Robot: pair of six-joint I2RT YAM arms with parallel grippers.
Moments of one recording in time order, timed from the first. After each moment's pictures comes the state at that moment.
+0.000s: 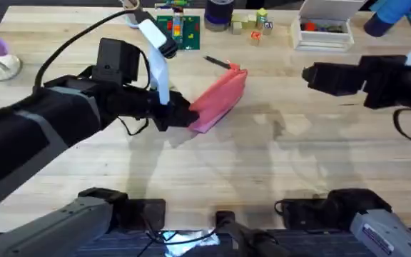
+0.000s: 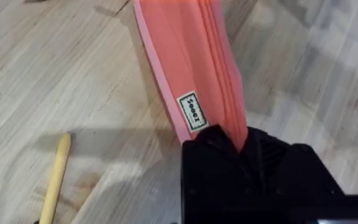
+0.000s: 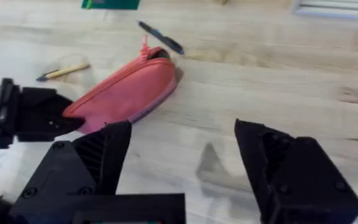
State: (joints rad) left arm -0.17 1.26 0.62 -0.43 0.72 0.55; right arm 0.00 0.78 0.97 -0.91 -0.32 0.05
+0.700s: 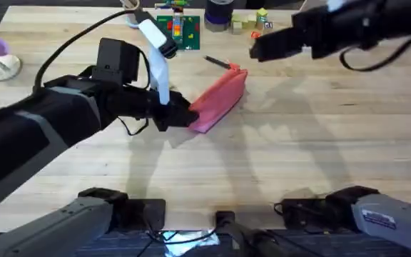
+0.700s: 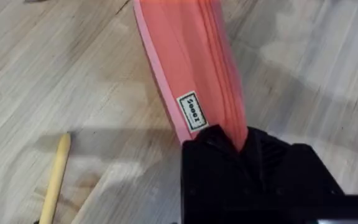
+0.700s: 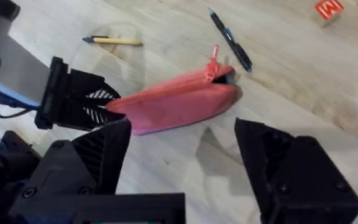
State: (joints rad) left arm -0.17 1.26 0.62 -0.43 0.72 0.55; right arm 0.25 1.28 1.30 -0.90 -0.41 -0.05
